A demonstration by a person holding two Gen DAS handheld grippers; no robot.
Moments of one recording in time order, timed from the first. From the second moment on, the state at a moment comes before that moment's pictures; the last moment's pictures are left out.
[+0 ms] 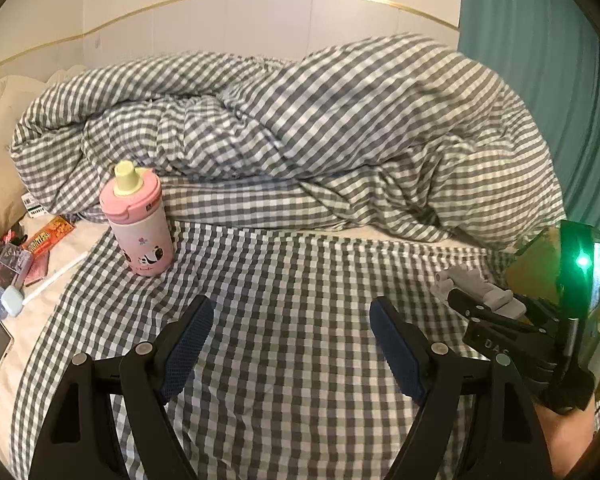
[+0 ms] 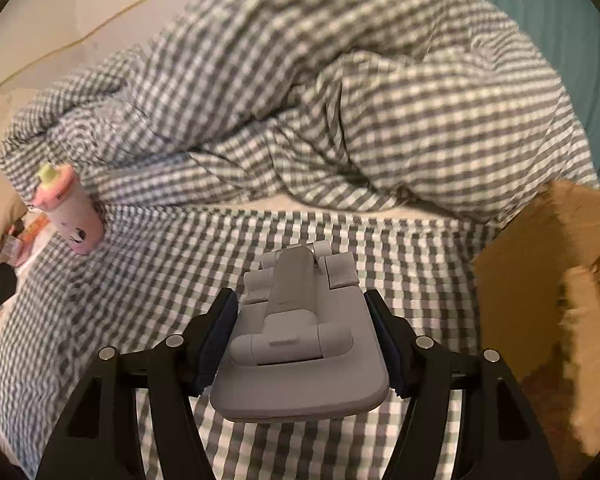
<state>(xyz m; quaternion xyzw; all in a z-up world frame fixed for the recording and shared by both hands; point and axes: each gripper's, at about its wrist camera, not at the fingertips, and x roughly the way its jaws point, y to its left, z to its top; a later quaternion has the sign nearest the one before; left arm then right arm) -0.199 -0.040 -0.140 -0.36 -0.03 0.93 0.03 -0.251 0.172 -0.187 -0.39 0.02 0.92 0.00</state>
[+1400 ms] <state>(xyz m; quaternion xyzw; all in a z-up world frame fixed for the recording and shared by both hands) -0.062 0.218 0.000 -0.24 0.03 0.94 0.24 0.027 0.400 0.012 -0.20 0.05 0.96 0.20</state>
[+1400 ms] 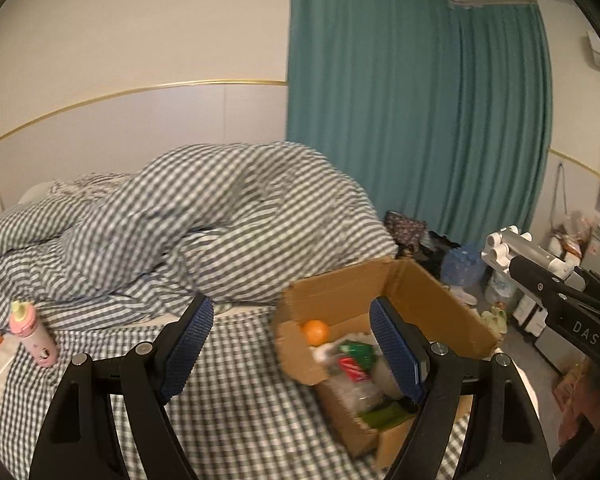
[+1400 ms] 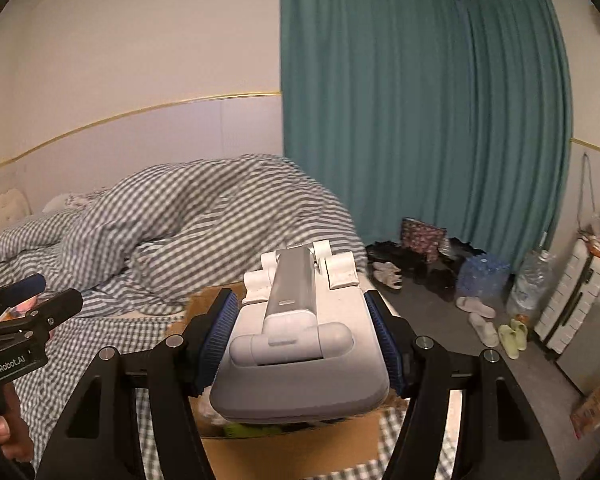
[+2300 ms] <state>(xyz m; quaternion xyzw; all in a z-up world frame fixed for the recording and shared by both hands) -0.116 0.274 -0.067 -0.30 0.06 0.92 0.25 -0.049 0.443 -0.079 -0.31 0.05 0.93 0.18</state>
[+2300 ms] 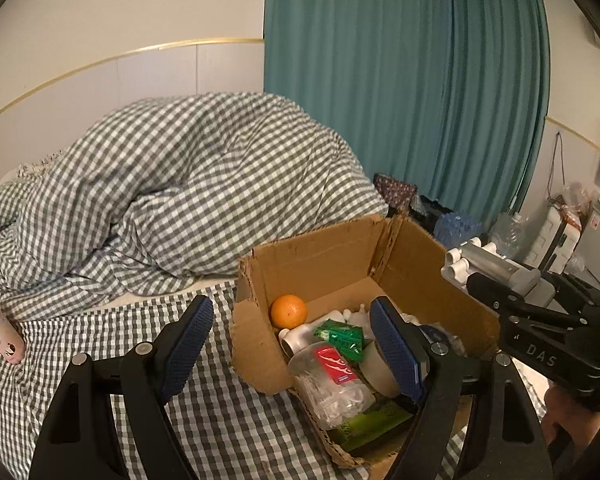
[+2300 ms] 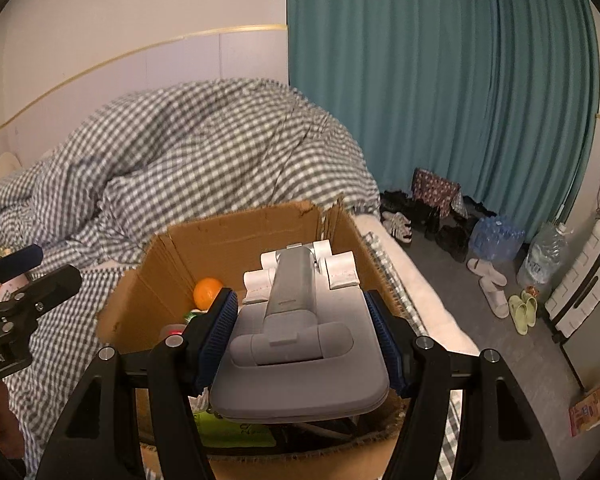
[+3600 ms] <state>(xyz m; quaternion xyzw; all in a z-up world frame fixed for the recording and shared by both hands) -0.085 0.184 -0.015 -0.25 0.03 0.95 0.19 -0.016 0.367 -0.015 -0.20 0.03 0.96 0.19</state>
